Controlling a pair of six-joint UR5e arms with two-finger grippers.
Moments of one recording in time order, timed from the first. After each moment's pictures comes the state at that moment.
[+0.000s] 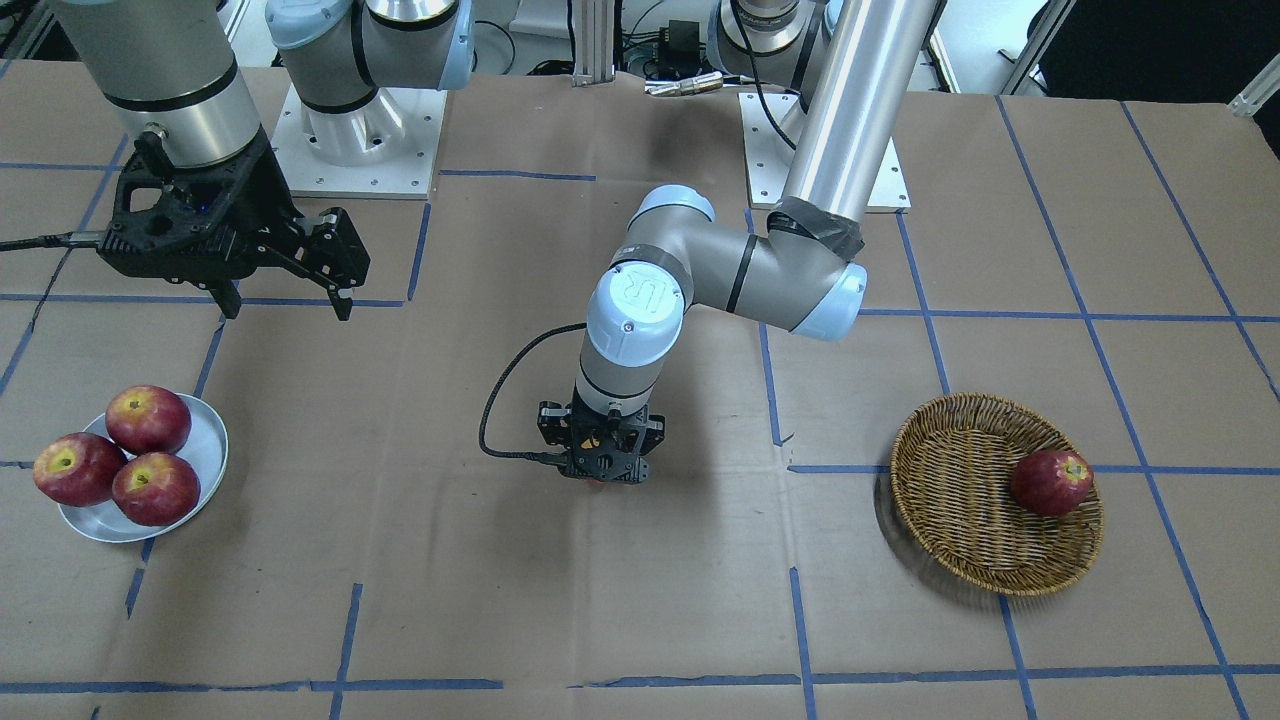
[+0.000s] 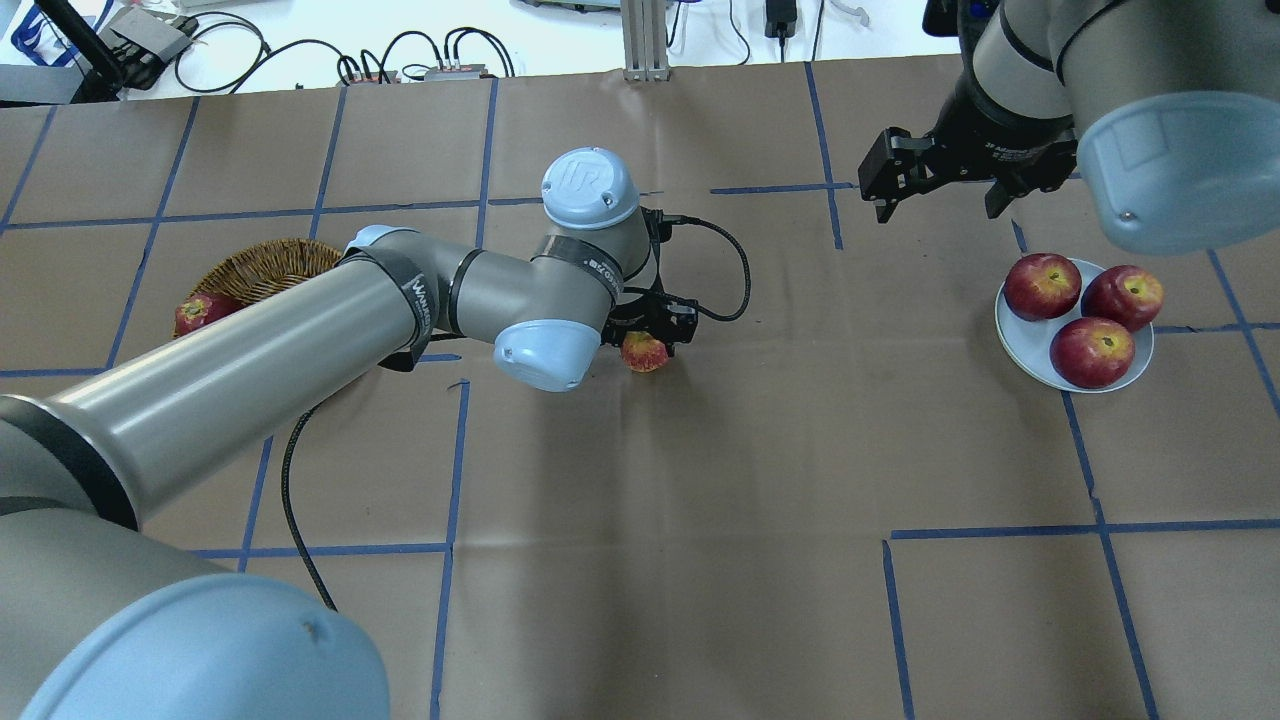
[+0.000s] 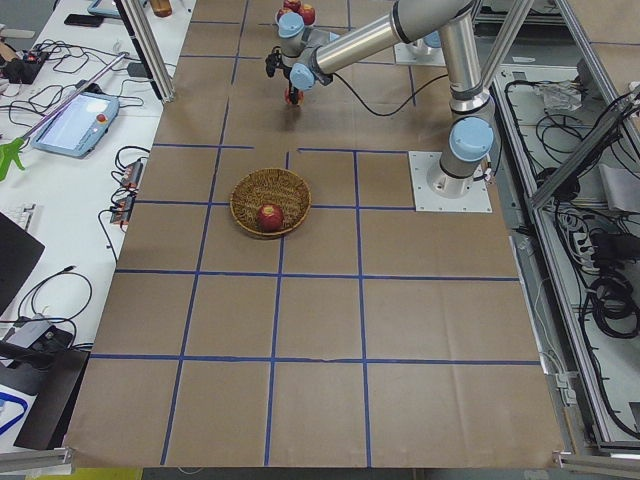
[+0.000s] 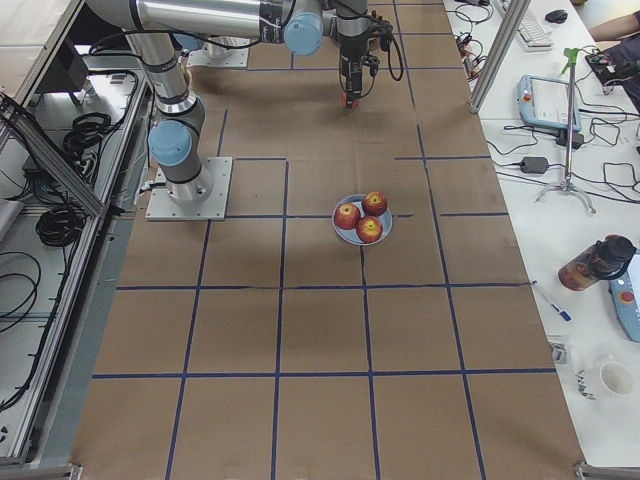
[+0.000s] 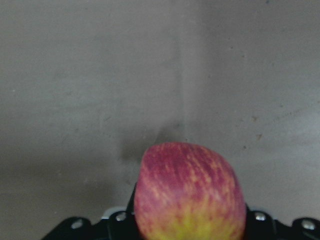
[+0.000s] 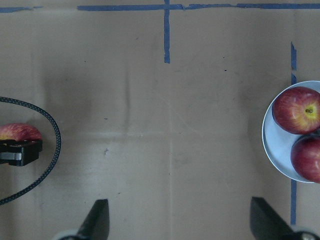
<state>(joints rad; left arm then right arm) -1.92 -2.12 -1.71 -0.84 1.46 -0.27 1.56 -1.57 1.68 -1.83 -1.57 -0.01</state>
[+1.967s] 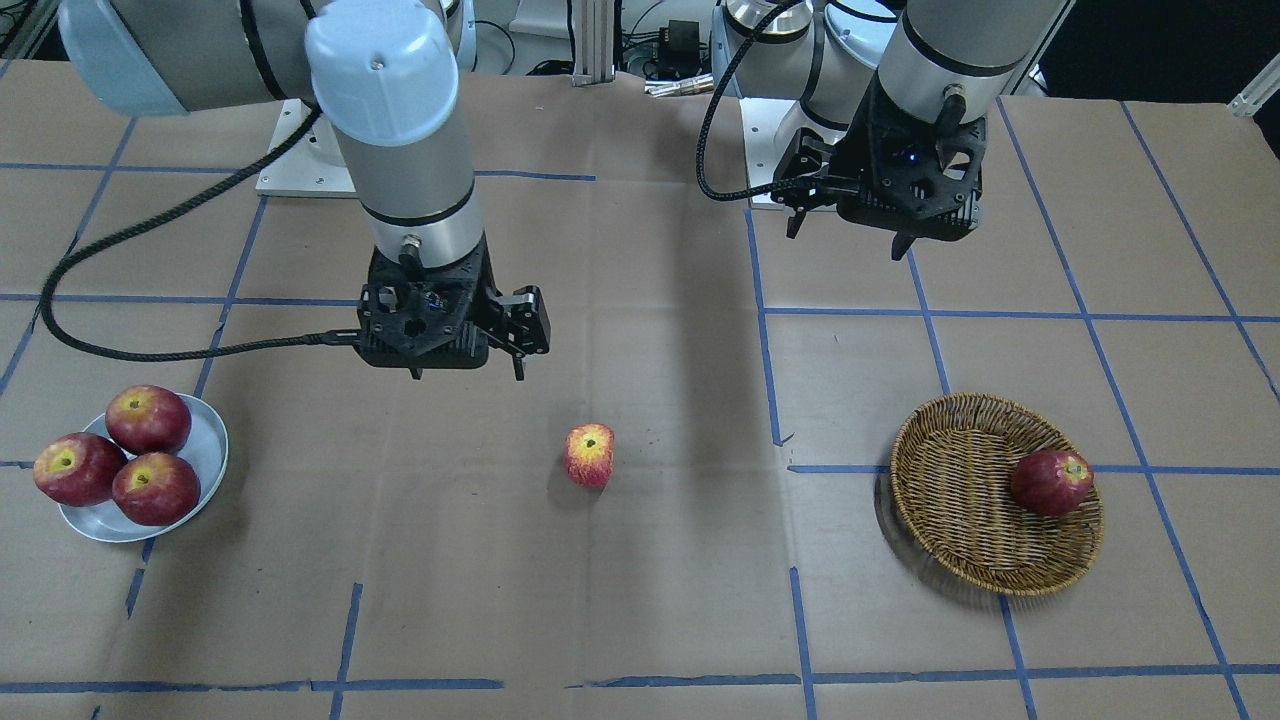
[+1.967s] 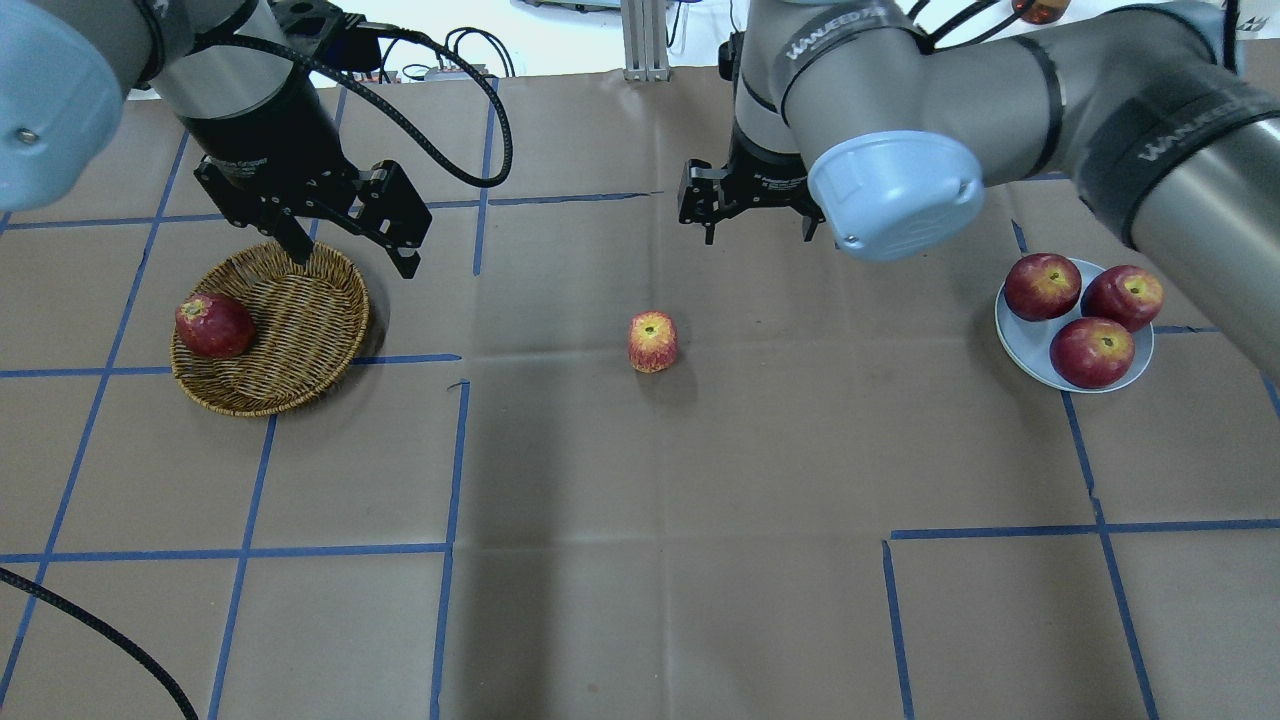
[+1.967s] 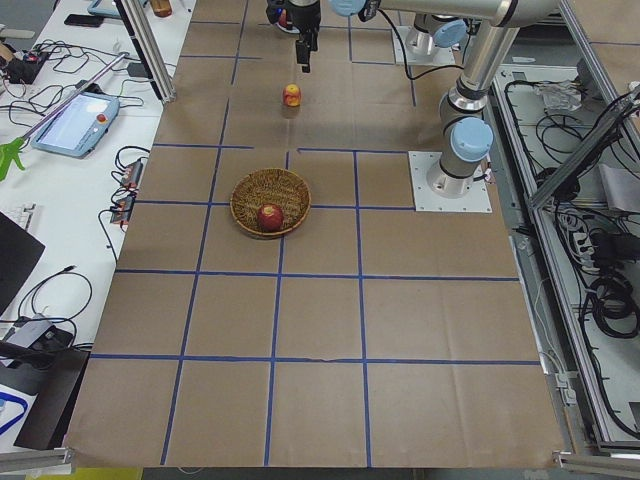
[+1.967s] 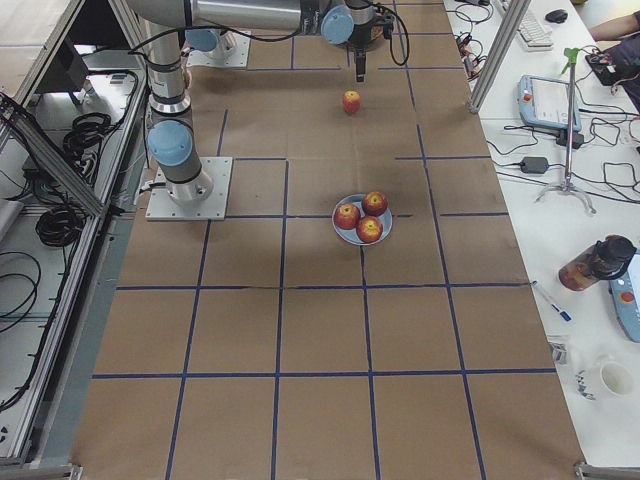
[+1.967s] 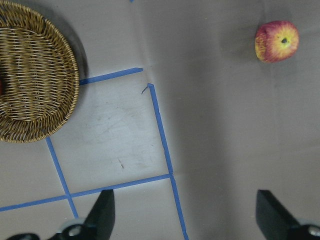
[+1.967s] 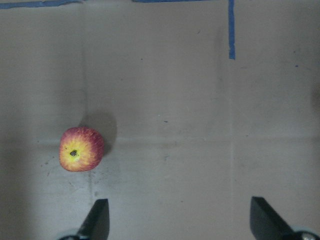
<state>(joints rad) -1.59 -1.60 -1.50 -1.70 1.56 0.19 1.83 -1.33 1.58 -1.92 -1.58 0.28</state>
